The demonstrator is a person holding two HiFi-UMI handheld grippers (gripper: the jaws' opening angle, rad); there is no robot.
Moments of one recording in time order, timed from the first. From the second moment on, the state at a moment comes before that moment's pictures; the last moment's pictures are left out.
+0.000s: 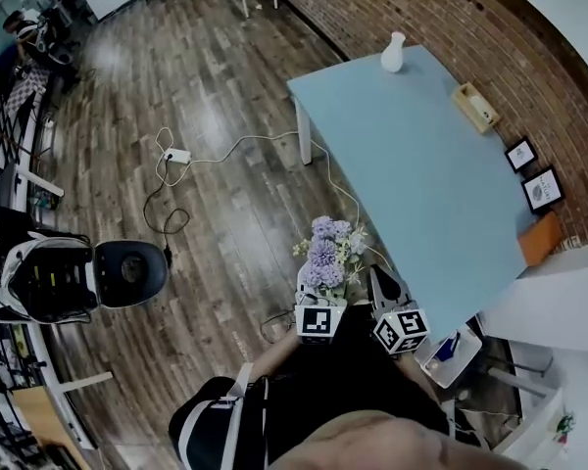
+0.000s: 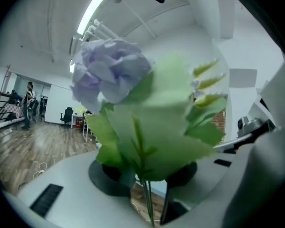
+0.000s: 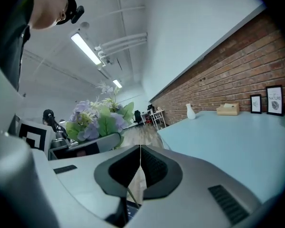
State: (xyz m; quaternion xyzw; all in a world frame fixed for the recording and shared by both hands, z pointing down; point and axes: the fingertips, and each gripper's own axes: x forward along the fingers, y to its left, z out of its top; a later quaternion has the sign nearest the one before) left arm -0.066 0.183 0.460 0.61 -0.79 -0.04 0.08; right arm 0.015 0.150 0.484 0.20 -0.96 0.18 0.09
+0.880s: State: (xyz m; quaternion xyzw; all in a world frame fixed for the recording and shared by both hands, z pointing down) left arm -0.197 0.038 0.448 0.52 -0.85 0.02 0.07; right arm -0.143 -0.020 0.485 0.09 -0.97 0.19 0.09
